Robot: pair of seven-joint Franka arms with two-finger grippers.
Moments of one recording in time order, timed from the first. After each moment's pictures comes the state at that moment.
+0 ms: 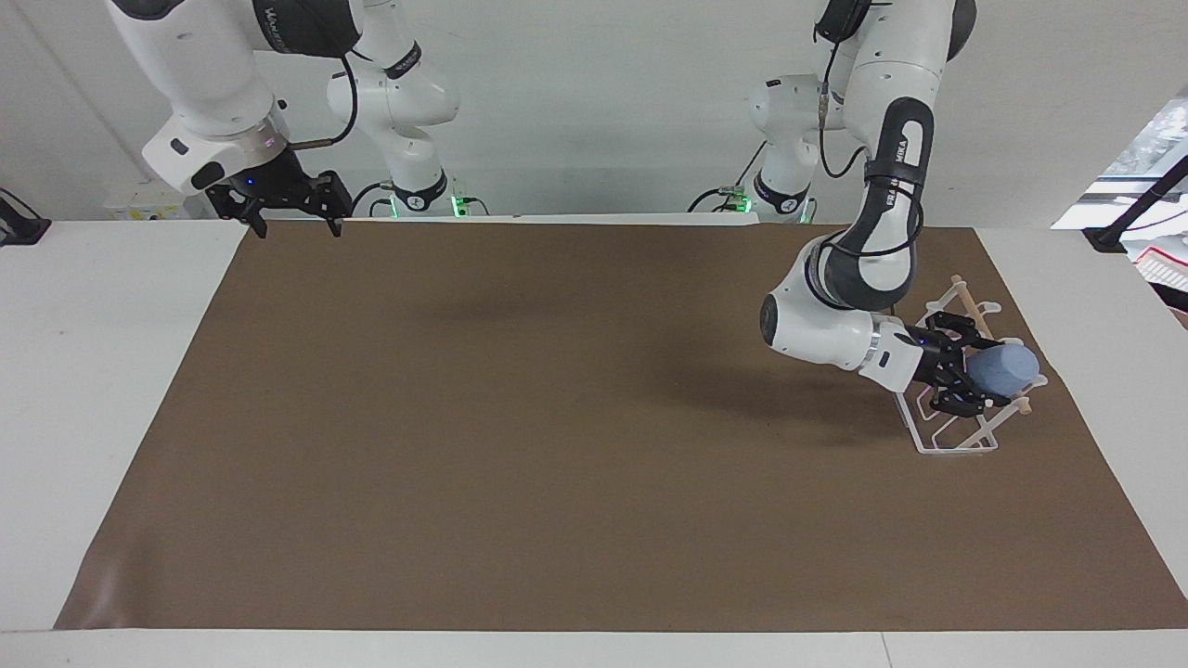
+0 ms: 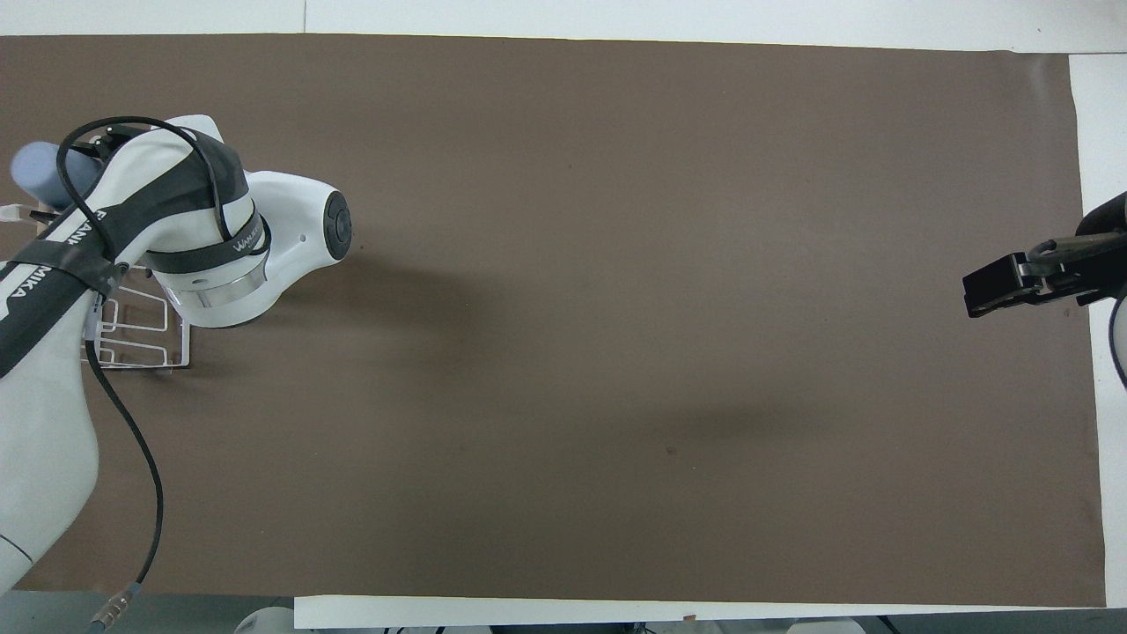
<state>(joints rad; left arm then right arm) -0.02 0.37 -0.37 -1.90 1.50 1.53 -2.08 0.02 -0.06 0.01 -1.63 -0.08 1.41 -0.05</state>
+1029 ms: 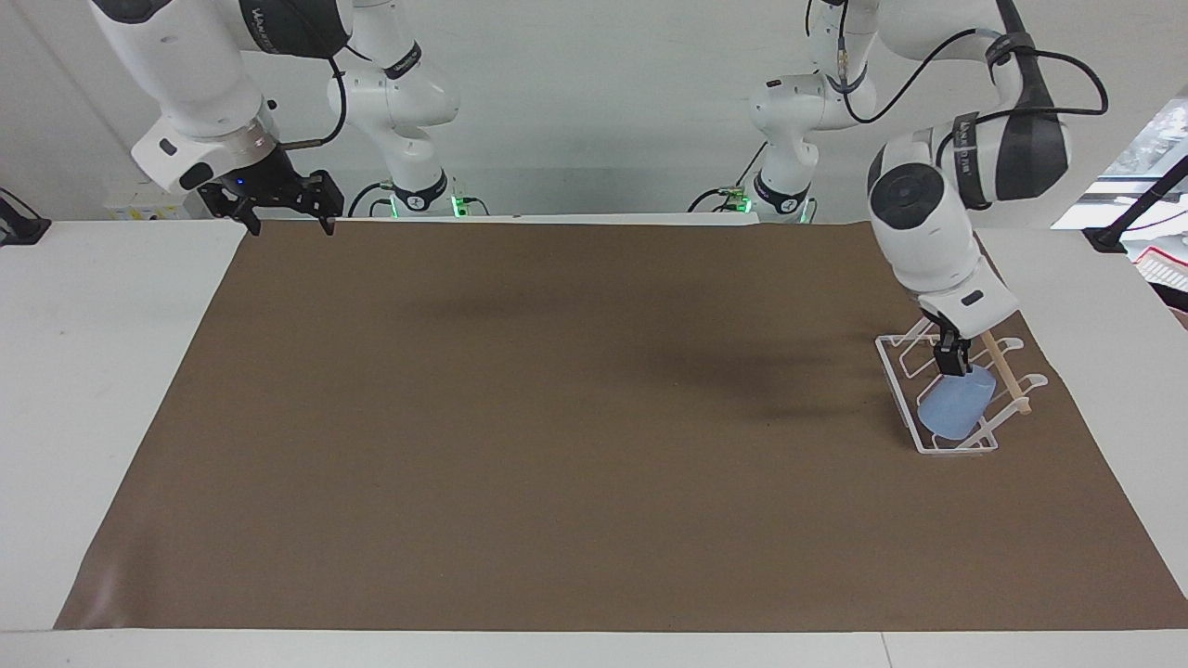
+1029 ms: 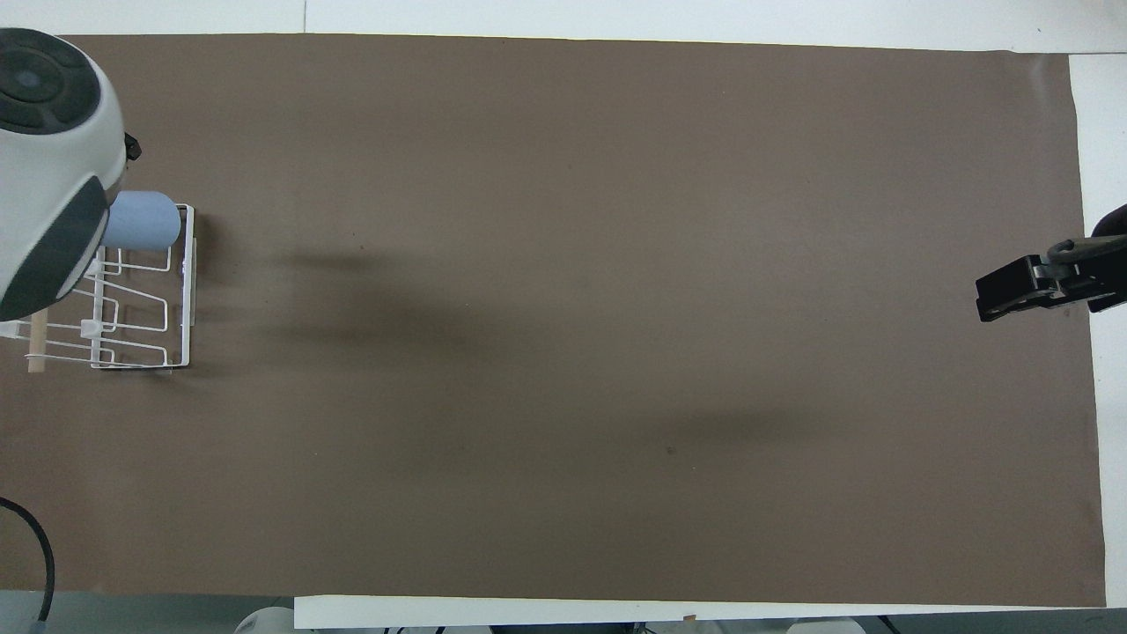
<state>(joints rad) 0.00 0.13 -0.24 -1.73 0.56 1.75 -1.24 0.00 -0.06 0.01 -1.63 -0.08 1.39 -0.05</state>
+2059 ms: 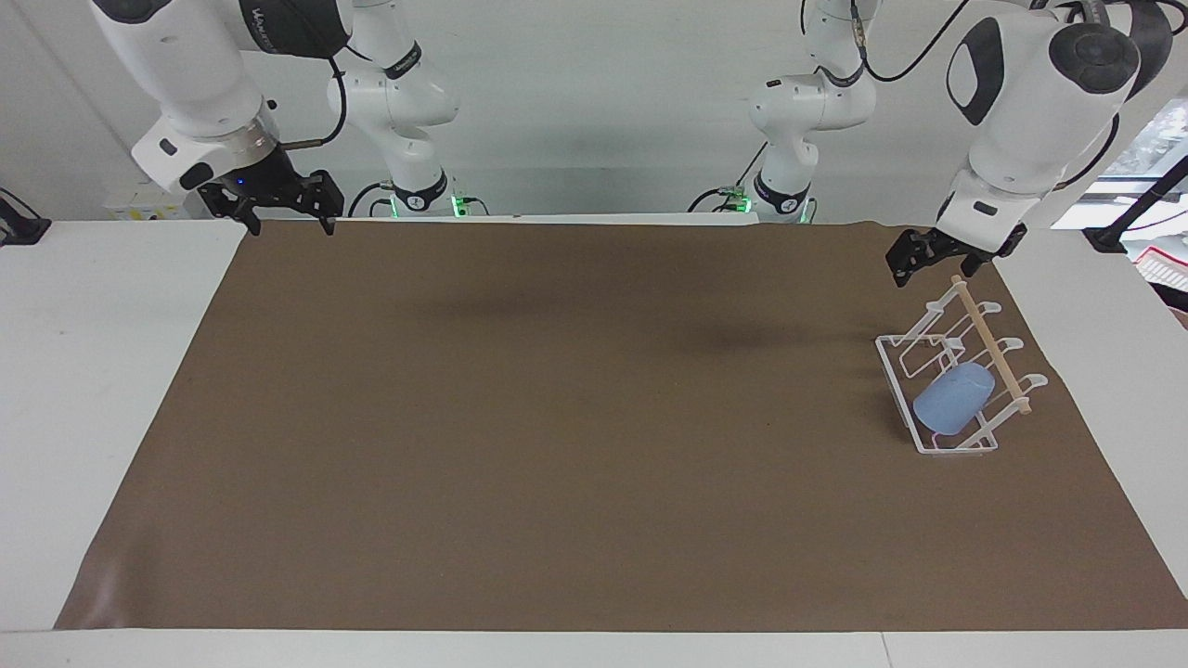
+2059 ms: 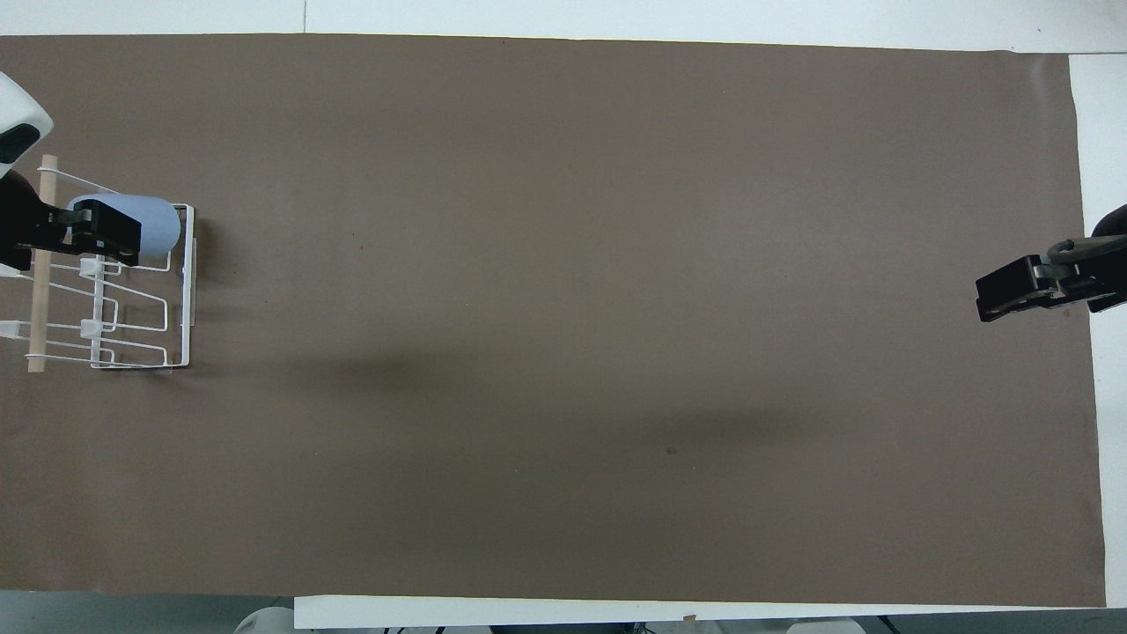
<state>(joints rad) -0.02 0.00 -0.13 -1.63 0.08 1.53 -0.05 0.00 -0.06 0.01 -1.63 -0.08 1.39 -0.05</state>
